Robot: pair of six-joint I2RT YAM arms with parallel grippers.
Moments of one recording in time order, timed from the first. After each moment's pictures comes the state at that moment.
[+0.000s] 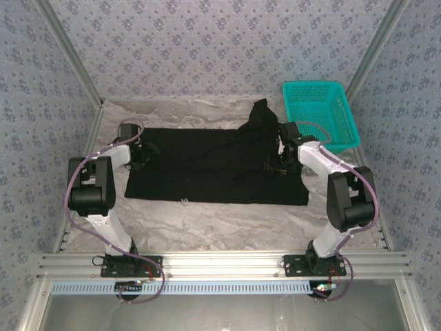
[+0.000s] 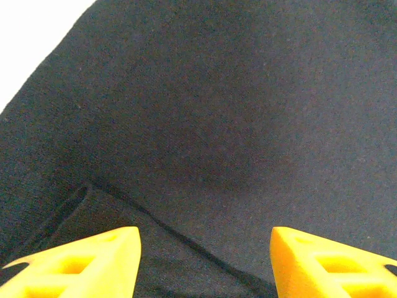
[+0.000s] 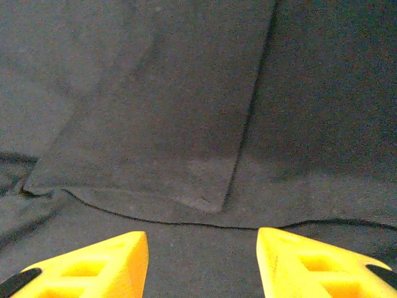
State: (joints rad) left arm 0.00 1.82 1.07 -0.30 0.14 -0.67; right arm 0.24 1.68 1.13 -0.71 -0.12 0.36
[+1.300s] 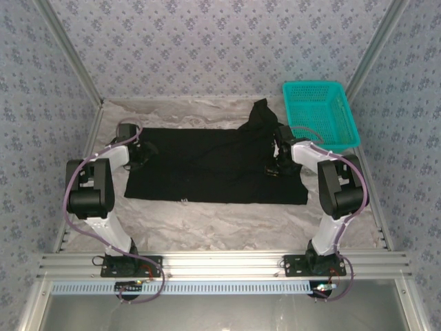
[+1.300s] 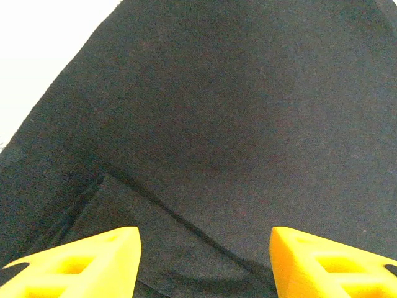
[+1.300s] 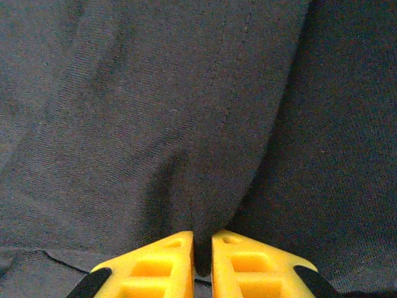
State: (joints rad) left arm 0.01 1.79 1.06 -0.30 0.13 -0.65; right arm 0.25 1.80 1.13 -0.62 -0.16 0.39
